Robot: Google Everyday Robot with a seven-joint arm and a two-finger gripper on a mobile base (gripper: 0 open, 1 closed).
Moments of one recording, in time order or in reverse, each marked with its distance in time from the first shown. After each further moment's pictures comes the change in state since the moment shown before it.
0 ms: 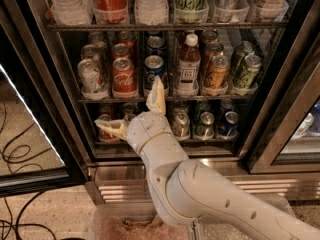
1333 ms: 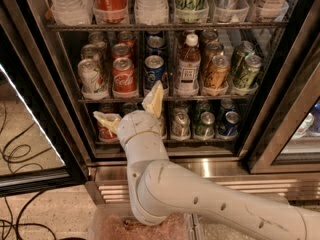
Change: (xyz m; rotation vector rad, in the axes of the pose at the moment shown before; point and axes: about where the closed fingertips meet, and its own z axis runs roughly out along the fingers) arm 0.022 -0.003 0.020 0.173 0.124 0.082
